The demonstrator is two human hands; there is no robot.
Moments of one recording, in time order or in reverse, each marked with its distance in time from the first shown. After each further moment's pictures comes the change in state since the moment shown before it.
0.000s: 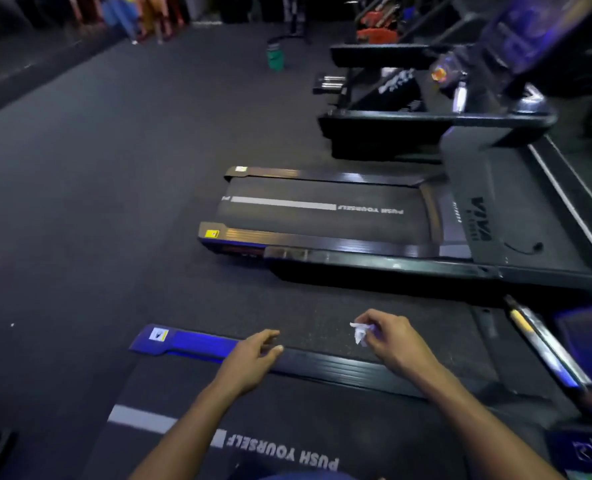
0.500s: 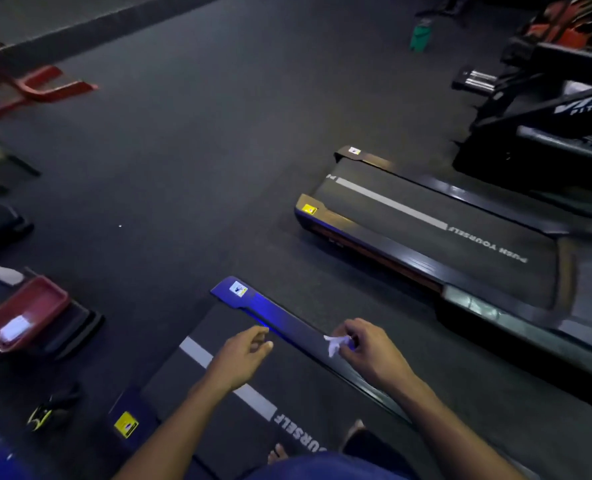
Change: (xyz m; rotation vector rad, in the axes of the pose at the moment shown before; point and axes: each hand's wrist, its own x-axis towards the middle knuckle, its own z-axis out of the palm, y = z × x) left_hand -0.058 -0.242 -0.169 -0.294 0.240 -0.332; right_hand 0.117 -0.235 0.228 -0.112 -0.398 -0.349
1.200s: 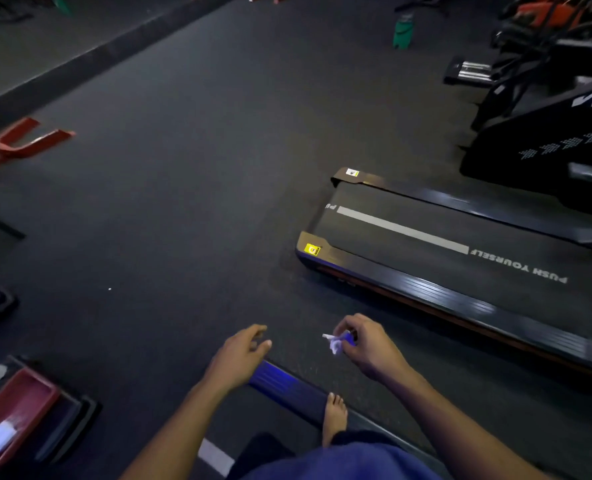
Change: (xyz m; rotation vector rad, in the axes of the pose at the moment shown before) left_hand 0.303 0.090 -0.134 0.169 0.001 0.020; right_hand 0.313 0.037 -0.081 0.120 0.086 0.138
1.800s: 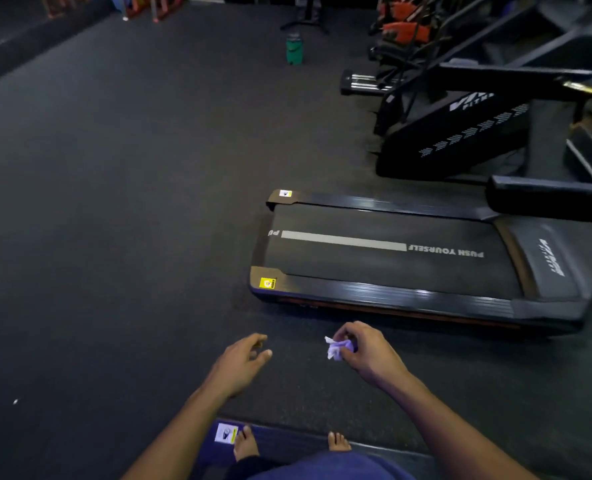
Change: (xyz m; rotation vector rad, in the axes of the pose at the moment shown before) left_hand 0.190 0.039 -0.086 0.096 -0.290 0.263; right_hand 0.107 -0.037 -0.024 -0.056 0.213 0.236
